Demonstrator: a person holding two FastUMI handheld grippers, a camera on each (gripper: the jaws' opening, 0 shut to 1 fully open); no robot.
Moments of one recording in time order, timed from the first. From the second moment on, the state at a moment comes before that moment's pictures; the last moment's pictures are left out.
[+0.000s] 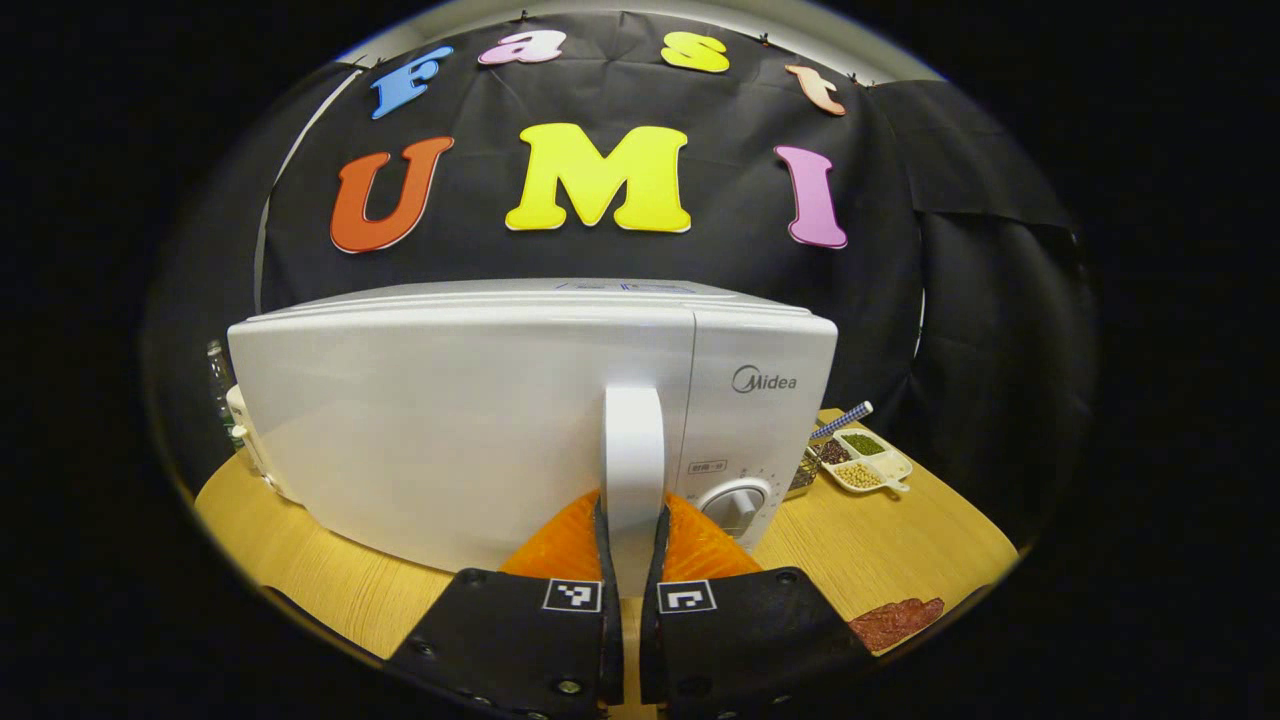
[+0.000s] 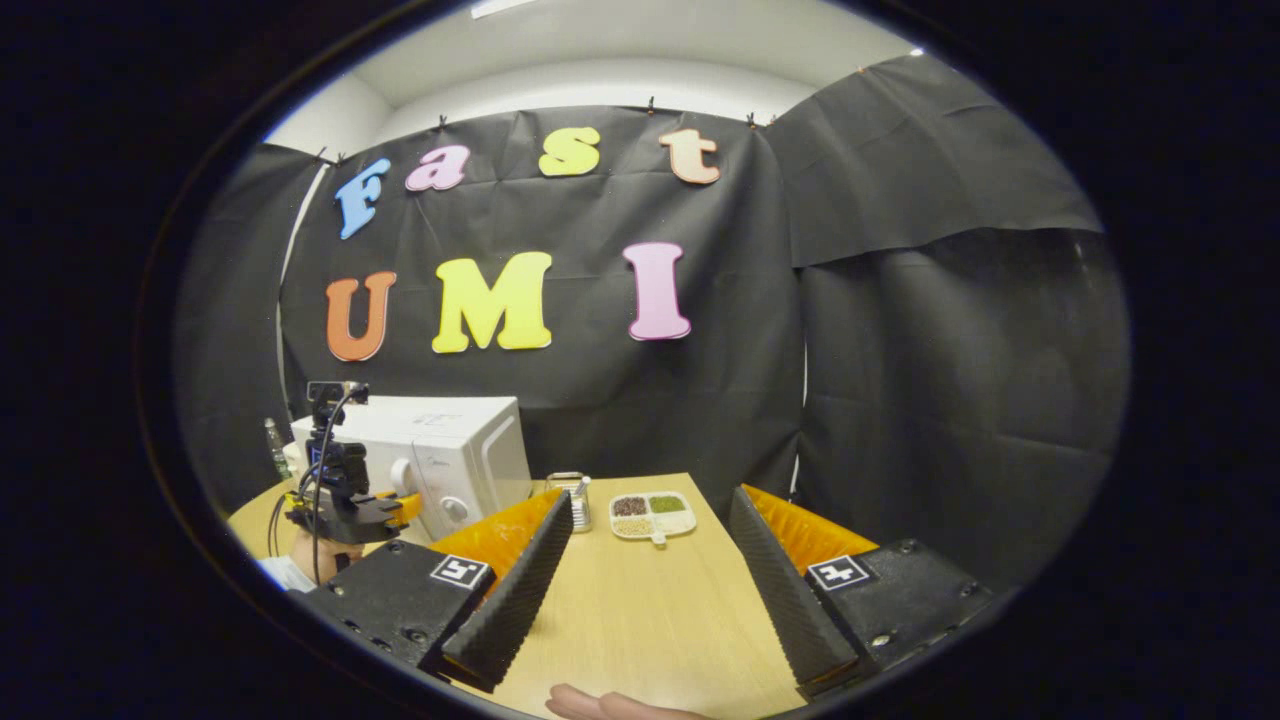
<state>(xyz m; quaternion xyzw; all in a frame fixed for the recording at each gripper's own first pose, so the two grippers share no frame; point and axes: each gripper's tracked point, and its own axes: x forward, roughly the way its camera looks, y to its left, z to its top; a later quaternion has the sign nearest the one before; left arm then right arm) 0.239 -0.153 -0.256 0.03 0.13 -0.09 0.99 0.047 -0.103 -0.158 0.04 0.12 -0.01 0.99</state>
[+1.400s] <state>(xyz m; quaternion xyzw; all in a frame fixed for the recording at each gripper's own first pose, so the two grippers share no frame) 0.023 0.046 -0.252 0.00 0.10 -0.08 0.99 -0.015 -0.024 -0.167 0.01 0.13 0.05 0.99</state>
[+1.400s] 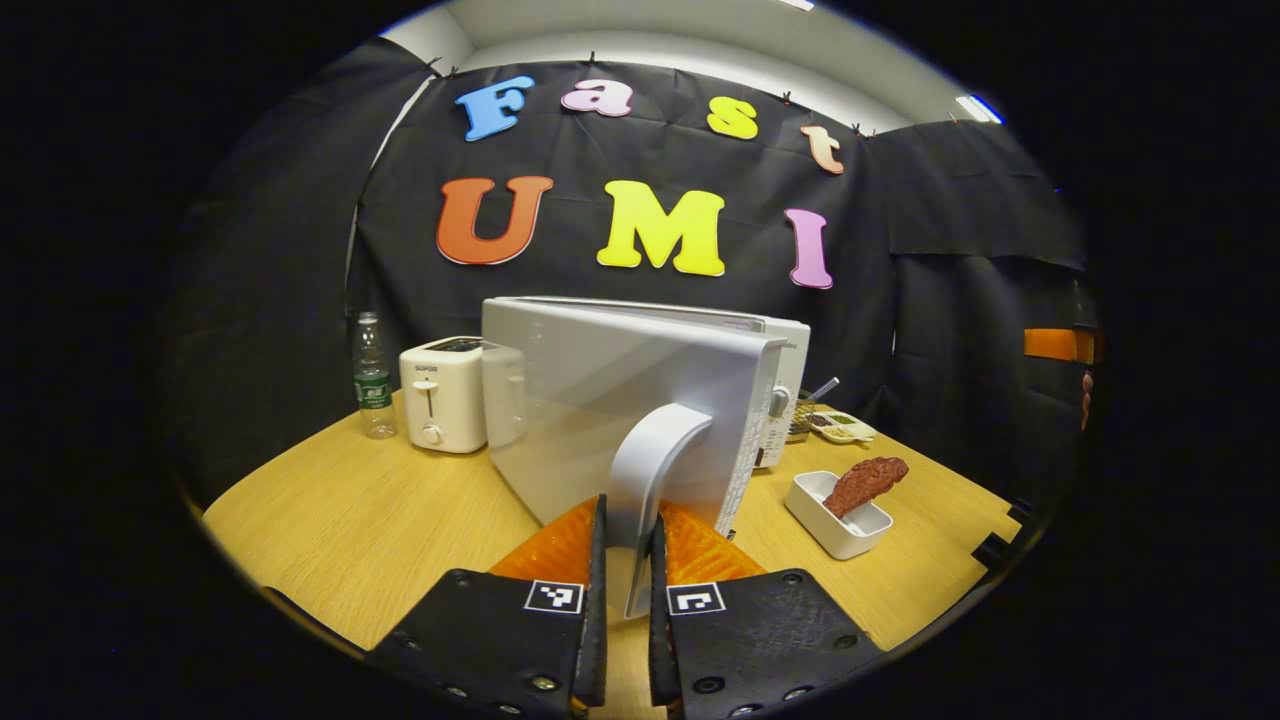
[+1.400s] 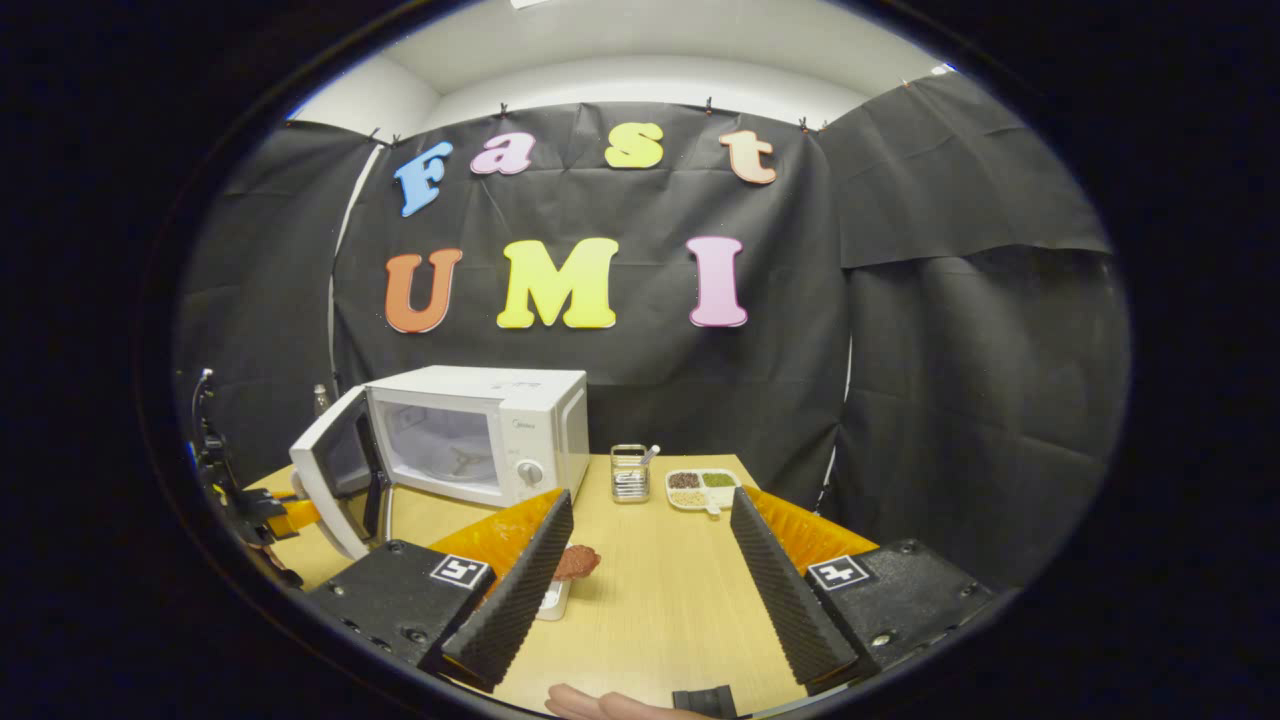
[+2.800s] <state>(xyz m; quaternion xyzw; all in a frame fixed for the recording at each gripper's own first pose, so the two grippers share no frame) -0.050 0.132 -0.122 0.00 -0.01 0.05 1.00 0.092 0.049 -0.336 0.08 0.43 0.25 0.86</state>
